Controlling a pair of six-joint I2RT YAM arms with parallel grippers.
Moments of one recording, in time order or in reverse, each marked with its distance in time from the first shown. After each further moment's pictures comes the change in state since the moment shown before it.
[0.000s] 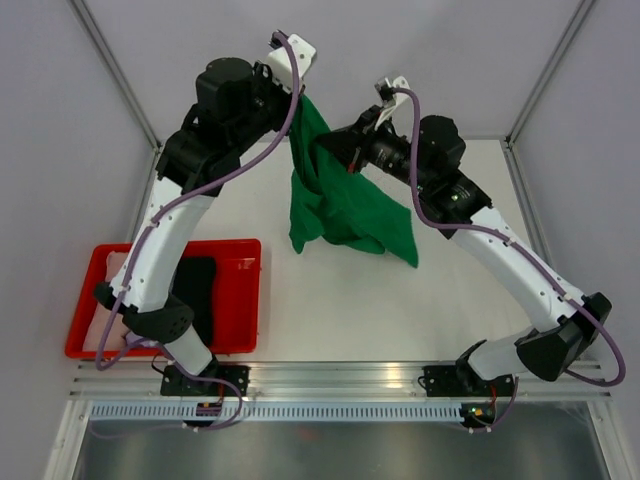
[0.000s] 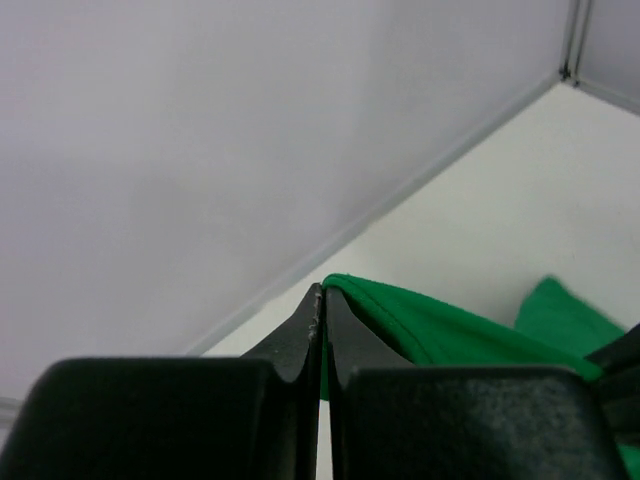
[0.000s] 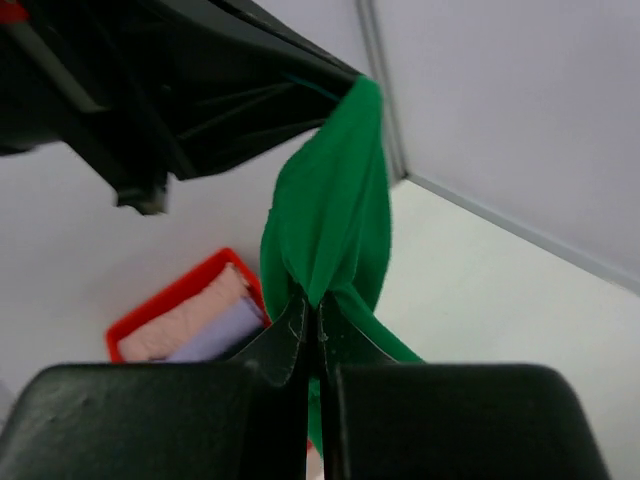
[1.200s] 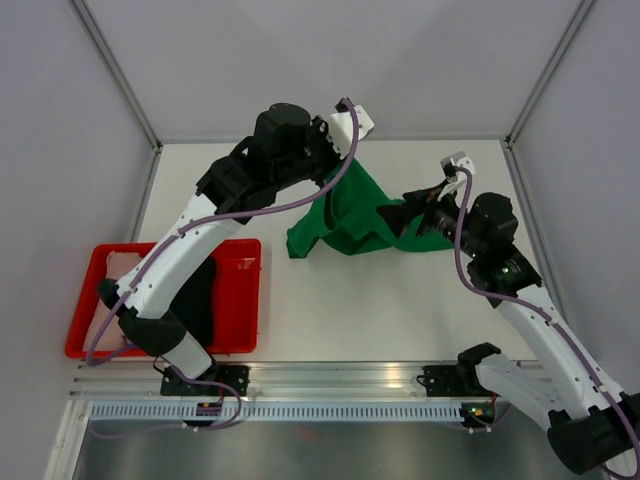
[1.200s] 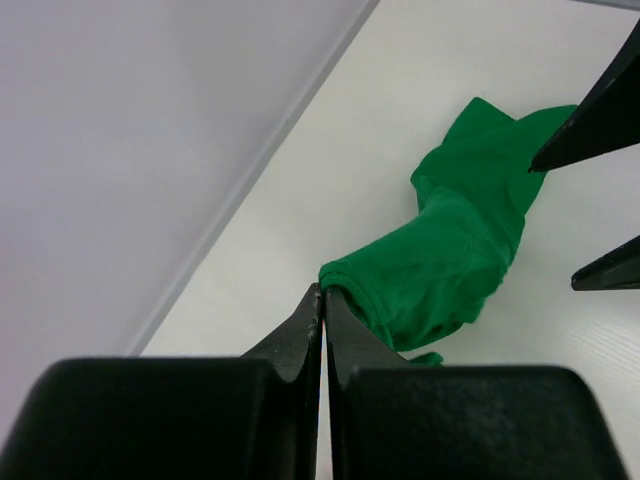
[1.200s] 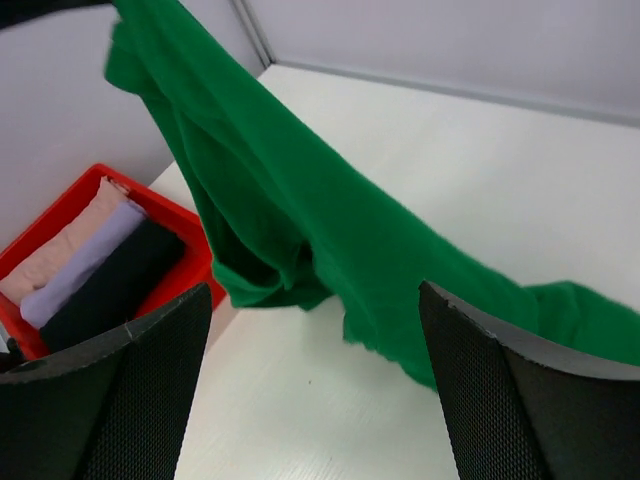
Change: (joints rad) left arm -0.195 -0.066 -0.270 0.029 0.062 0.069; right arm -0.290 -0.484 -0.623 -0.076 -0.067 -0.018
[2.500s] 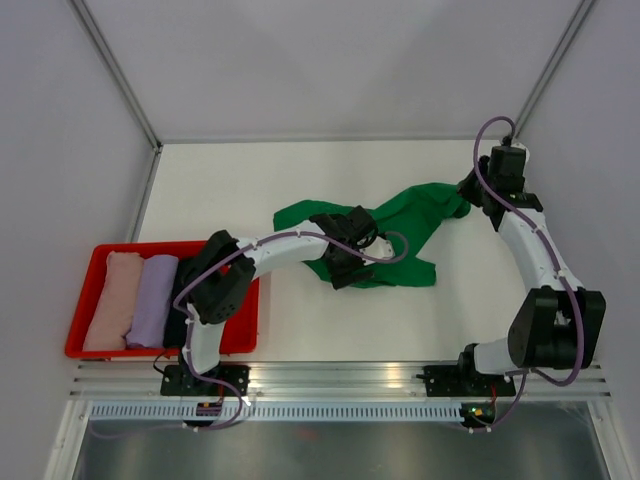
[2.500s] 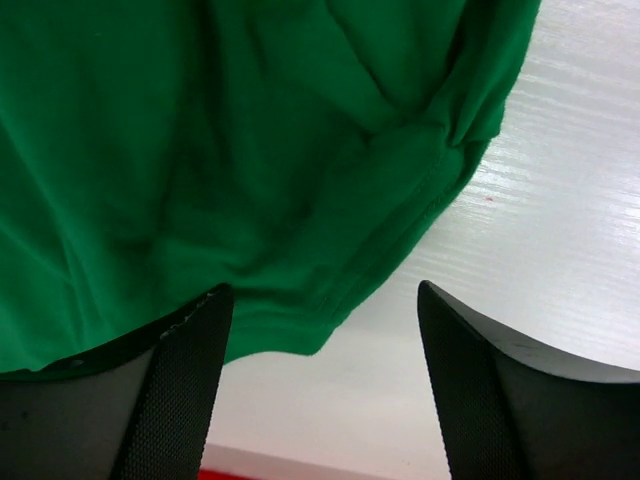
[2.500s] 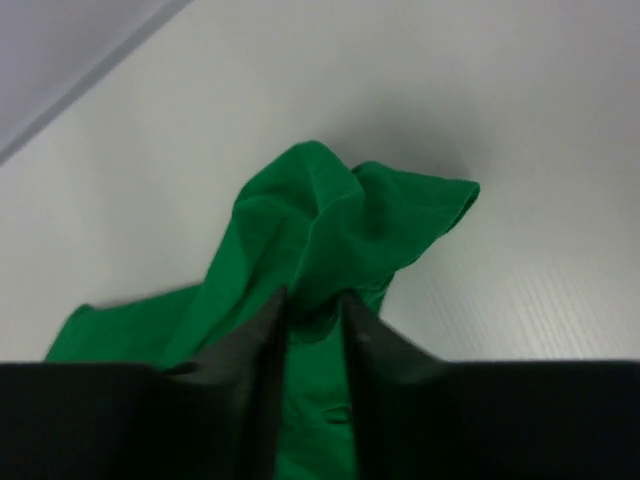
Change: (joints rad) left arm -0.084 0.369 -0.537 -0.001 0.080 0.031; right arm -0.410 0.485 0.252 -0.249 0.373 0.220
